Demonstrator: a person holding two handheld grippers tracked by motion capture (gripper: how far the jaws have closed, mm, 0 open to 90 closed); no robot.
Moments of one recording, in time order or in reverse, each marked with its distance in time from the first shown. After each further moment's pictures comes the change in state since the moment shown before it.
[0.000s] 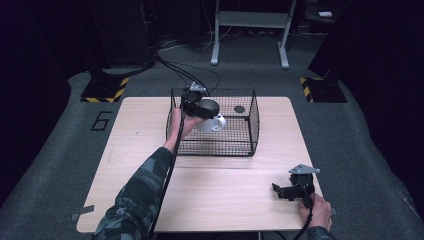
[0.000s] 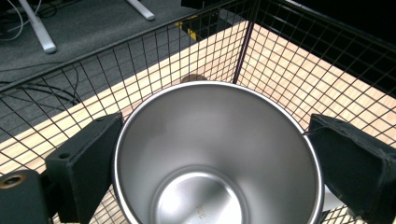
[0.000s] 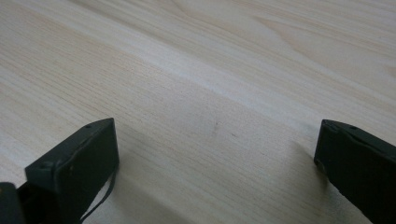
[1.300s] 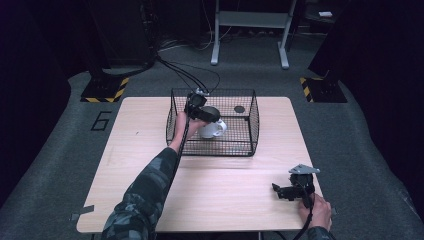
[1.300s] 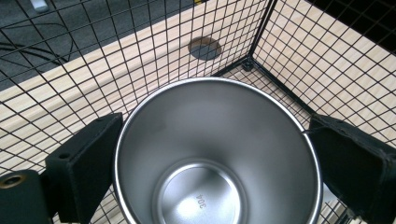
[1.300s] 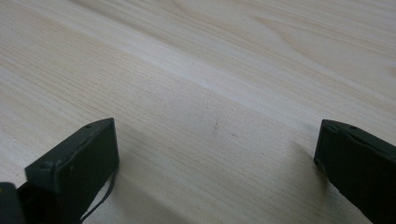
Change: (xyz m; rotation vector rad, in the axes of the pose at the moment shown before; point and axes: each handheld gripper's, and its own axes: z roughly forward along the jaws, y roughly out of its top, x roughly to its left) left arm 0.010 -0.017 0.038 0.113 0.010 -0.049; right arm 0.000 0.000 0.000 -0.002 0.000 0.007
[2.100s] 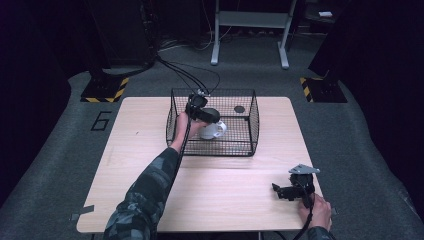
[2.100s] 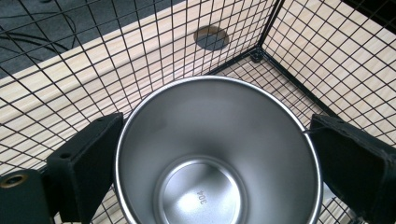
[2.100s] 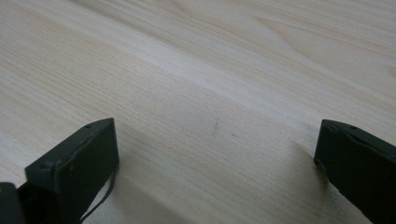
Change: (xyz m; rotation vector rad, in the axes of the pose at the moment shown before) left arm 0.002 -0.002 0.010 0.049 0.018 0.000; right arm 0.000 0.000 0.000 -0.001 0.000 -0.001
